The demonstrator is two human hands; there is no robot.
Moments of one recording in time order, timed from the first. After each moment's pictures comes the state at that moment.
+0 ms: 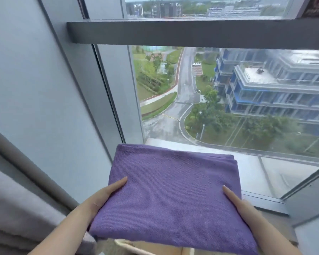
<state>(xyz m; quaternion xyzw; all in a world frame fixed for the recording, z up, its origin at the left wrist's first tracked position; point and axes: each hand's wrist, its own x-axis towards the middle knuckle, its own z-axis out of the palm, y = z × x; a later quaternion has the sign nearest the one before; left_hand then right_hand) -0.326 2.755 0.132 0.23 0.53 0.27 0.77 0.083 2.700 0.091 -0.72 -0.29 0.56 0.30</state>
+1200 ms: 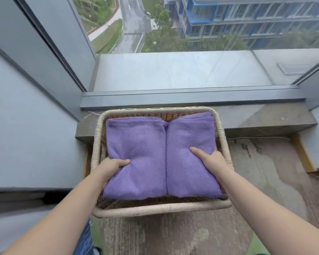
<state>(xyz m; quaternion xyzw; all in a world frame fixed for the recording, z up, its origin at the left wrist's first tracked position) -0.357 2.844 -0.356 0.31 0.65 0.12 0.68 -0.064 2.726 -0.335 -0.79 -0.18 0.46 0.36</state>
